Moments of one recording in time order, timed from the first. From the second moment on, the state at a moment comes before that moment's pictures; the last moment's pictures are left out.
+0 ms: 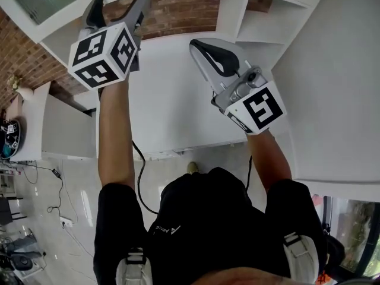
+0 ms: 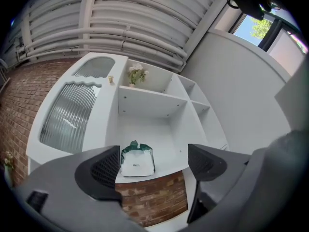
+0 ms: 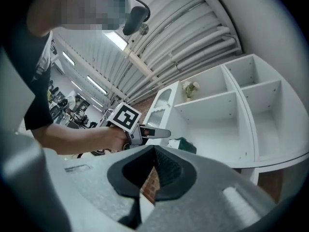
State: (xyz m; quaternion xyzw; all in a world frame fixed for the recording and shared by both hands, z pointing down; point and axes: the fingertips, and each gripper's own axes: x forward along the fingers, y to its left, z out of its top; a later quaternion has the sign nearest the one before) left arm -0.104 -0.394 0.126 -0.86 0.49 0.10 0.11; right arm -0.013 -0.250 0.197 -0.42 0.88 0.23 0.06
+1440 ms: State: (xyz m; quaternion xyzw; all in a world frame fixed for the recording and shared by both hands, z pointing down) left arm -0.079 -0.549 0.146 -0.80 0.60 0.02 0.08; right arm 0.045 -0.347 0.220 -0.30 0.93 0.20 0.08
